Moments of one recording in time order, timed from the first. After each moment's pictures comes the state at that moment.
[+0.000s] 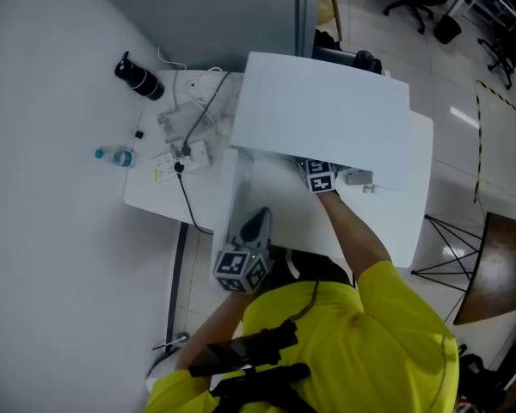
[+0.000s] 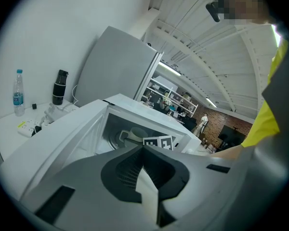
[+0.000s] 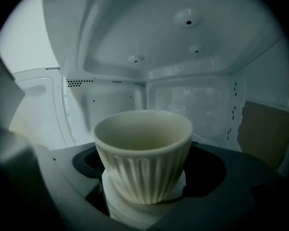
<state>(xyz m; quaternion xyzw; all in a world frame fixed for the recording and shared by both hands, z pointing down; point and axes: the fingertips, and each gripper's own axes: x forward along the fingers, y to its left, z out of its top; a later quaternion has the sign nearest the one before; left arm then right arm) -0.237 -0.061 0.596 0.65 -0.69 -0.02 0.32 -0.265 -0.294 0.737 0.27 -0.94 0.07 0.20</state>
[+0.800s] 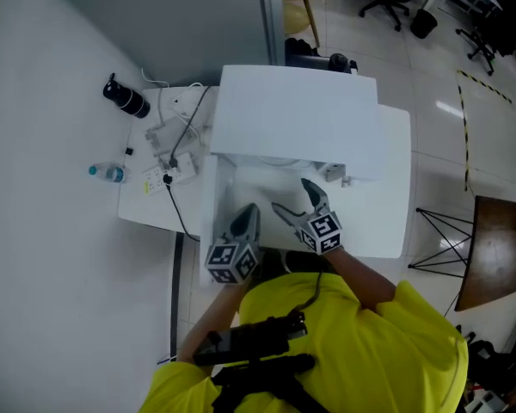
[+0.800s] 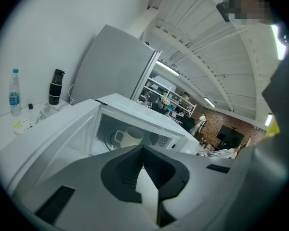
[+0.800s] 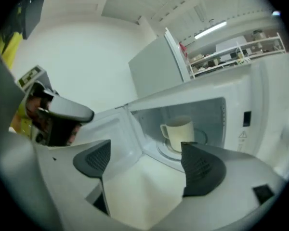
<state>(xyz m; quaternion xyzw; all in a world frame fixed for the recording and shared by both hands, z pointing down) -0.222 -0.075 0.592 0.65 -0.69 -0.03 0.31 -0.164 -0.142 0.662 0.18 -0.96 0.18 0.15</state>
